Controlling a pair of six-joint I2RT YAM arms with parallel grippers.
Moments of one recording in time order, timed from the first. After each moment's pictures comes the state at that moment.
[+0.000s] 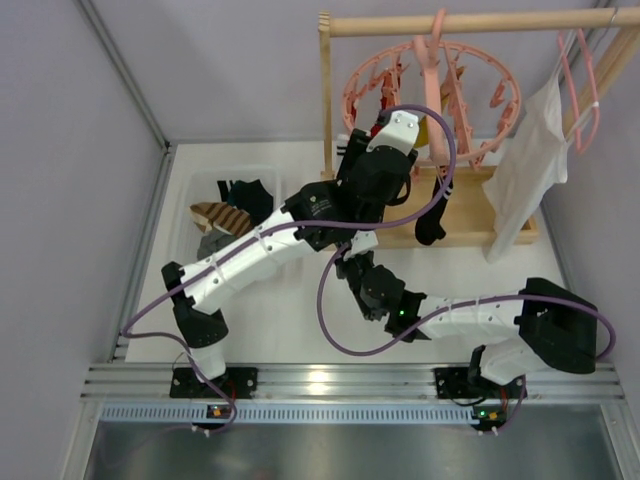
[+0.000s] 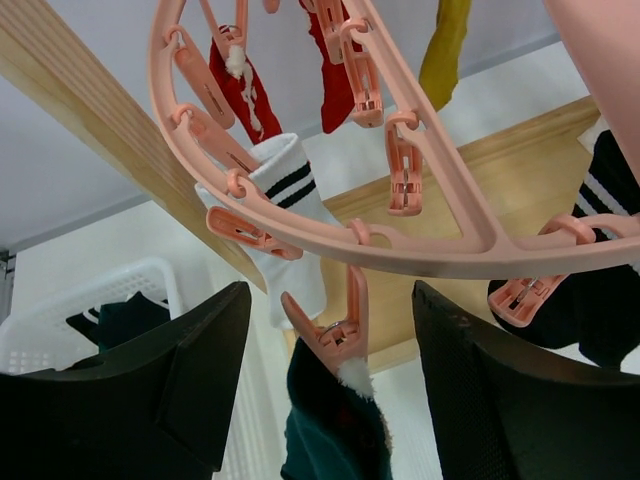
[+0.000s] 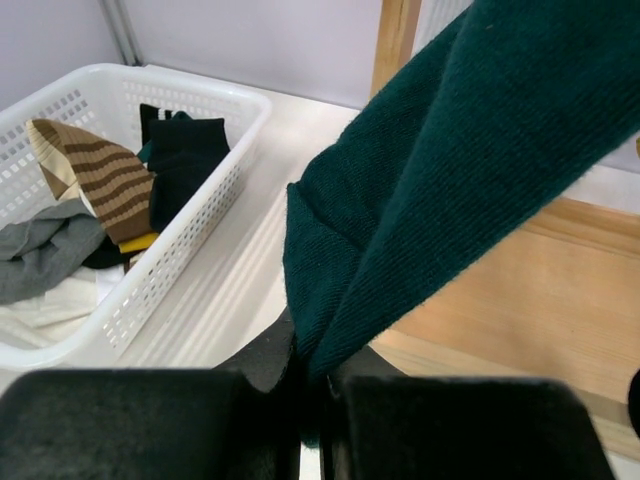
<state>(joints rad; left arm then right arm) -1.11 1.80 2.11 -0.66 -0.85 -0.08 1.21 1.41 0.66 0.81 0.82 -0.05</state>
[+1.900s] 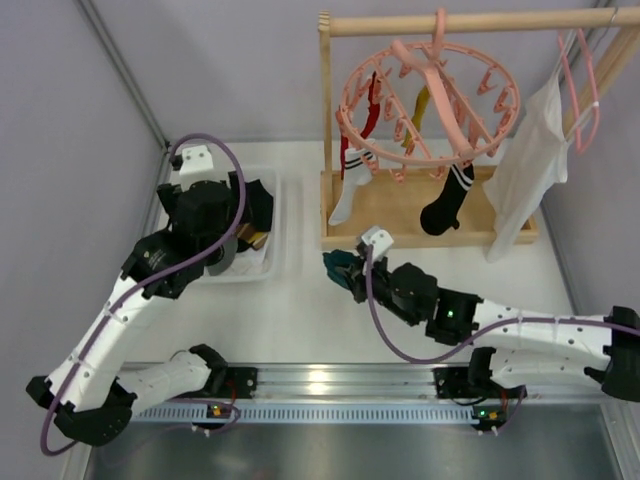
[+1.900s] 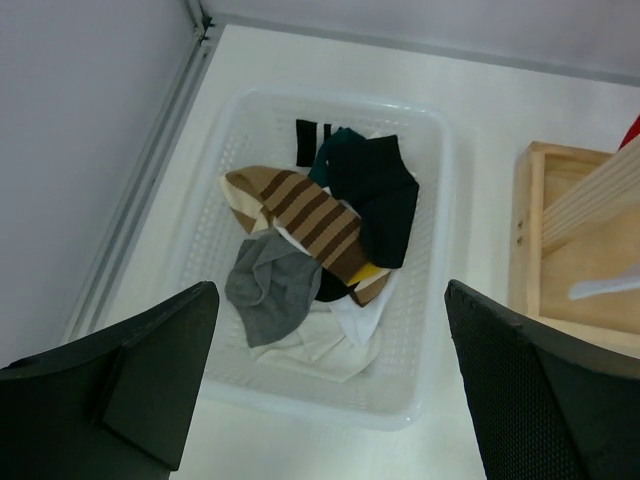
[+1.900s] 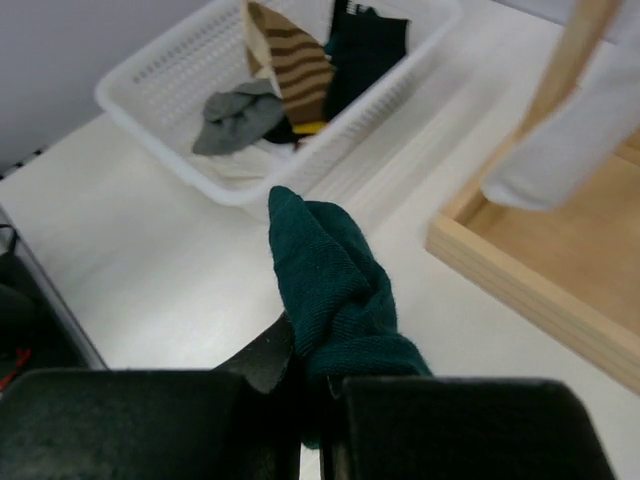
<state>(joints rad) -0.65 1.01 1.35 -0.80 -0.80 -0.36 1.22 0.98 0.63 0.17 0.45 0.18</state>
